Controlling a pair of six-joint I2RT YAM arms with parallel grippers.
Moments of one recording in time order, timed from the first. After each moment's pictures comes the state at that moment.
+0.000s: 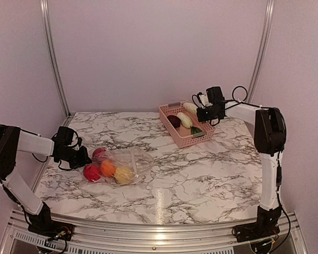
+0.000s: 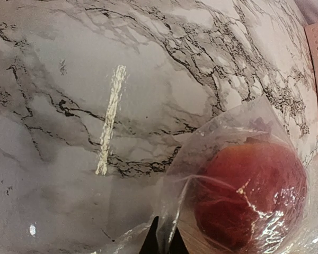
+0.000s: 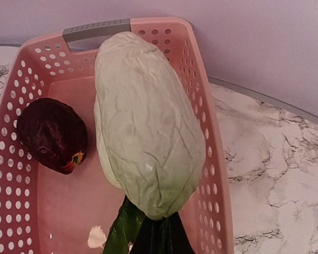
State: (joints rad) left arm -0.13 1.60 0.70 -0.10 0.31 -0.52; right arm 0.28 2.19 1.81 -0.35 -0.03 0.00
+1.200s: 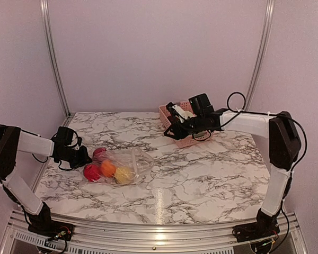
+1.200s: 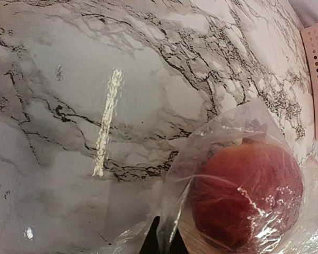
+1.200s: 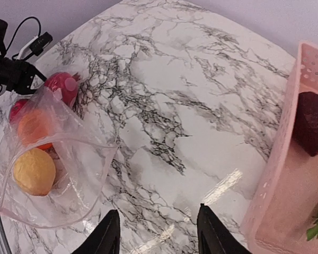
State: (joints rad) left arm -0.13 1.60 0.69 -0.07 0.32 -0.53; right arm 0.54 1.90 1.47 -0.24 -0.42 -0.06
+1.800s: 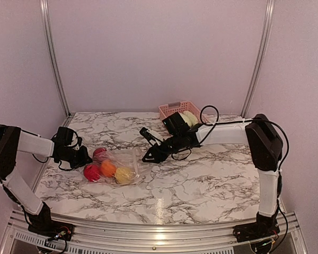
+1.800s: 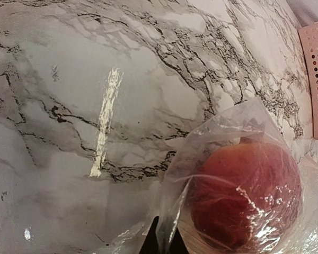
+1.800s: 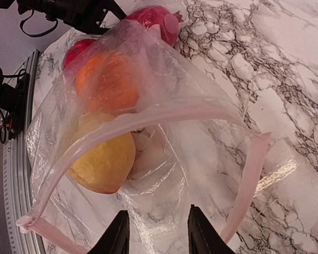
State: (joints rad) left arm -0.13 1.60 0.69 -0.06 0.33 -0.53; right arm 0.77 2.05 1.46 -0.22 -0.58 -0.01
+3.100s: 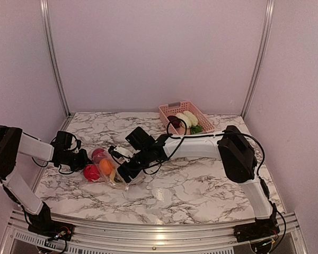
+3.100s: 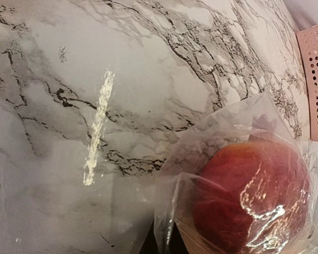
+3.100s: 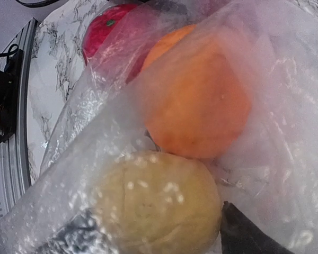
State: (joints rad) left arm -0.13 1.61 0.61 0.05 0.35 -0.57; right arm 1.01 2.31 1.81 -0.39 -0.42 0.05
